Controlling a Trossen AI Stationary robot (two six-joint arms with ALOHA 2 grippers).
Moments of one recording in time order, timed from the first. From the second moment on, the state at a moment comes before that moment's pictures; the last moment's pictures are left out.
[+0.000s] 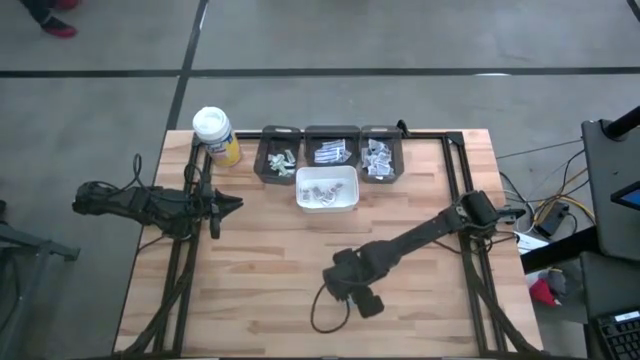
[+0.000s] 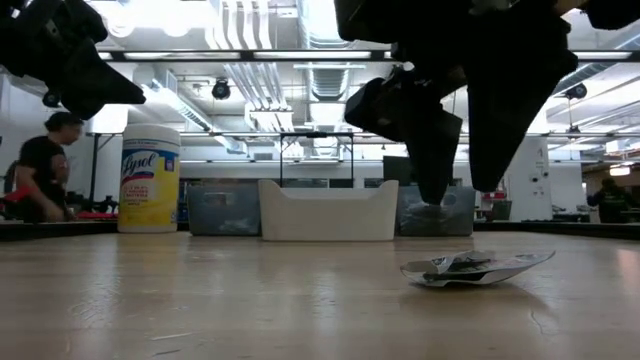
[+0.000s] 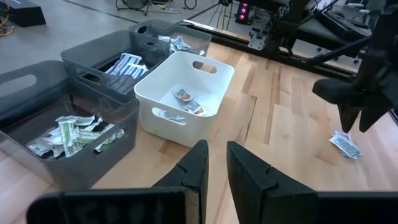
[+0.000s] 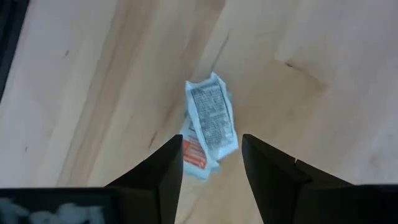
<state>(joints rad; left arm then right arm) -0.21 0.24 0.36 -0.53 -0.47 -0.36 0.39 2.03 1.54 -0.82 -0.16 0.01</state>
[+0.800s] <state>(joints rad) -0.21 0.24 0.36 -0.52 -0.47 -0.37 0.39 2.12 1.51 -0.75 -0.18 0.02</state>
